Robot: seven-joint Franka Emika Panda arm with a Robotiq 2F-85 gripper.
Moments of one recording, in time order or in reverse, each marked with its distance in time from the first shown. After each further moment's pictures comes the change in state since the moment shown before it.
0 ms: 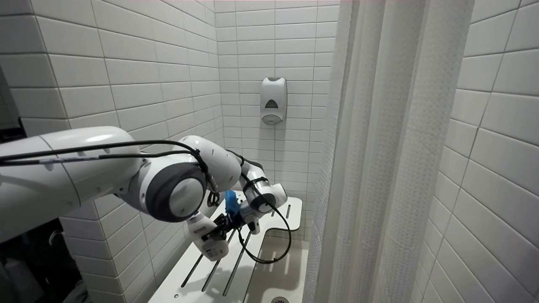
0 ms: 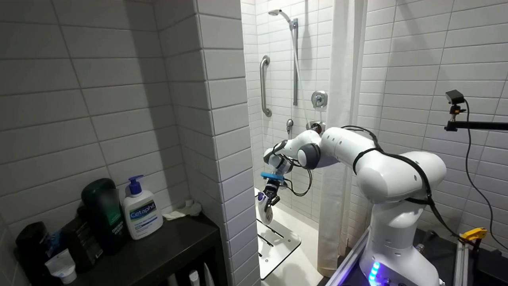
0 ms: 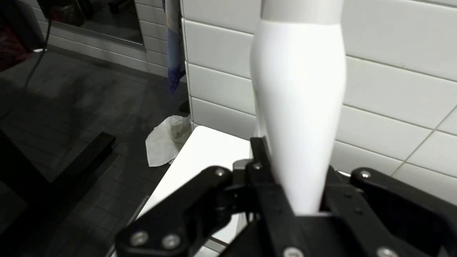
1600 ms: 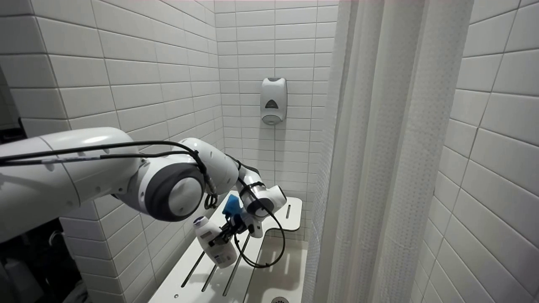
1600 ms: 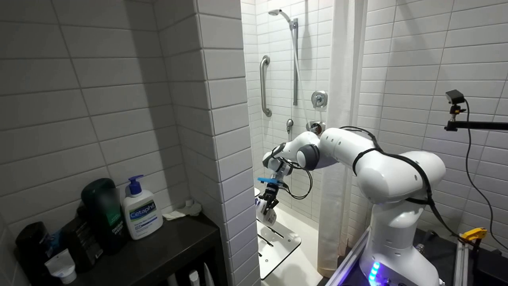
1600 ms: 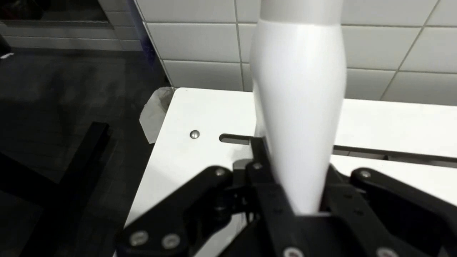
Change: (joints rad) arm 0.019 0.006 -0.014 -0.038 -0.003 0.202 0.212
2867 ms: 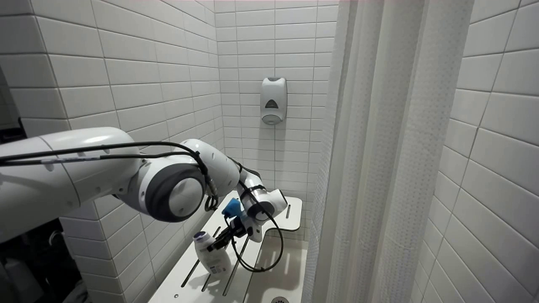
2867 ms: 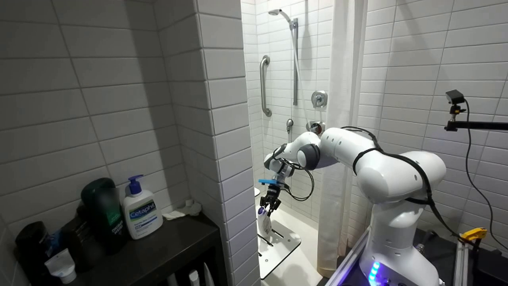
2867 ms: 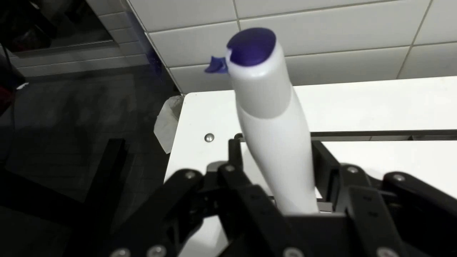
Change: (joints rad) arm -0.010 0.000 0.000 -0.027 -0.003 -0.001 0.105
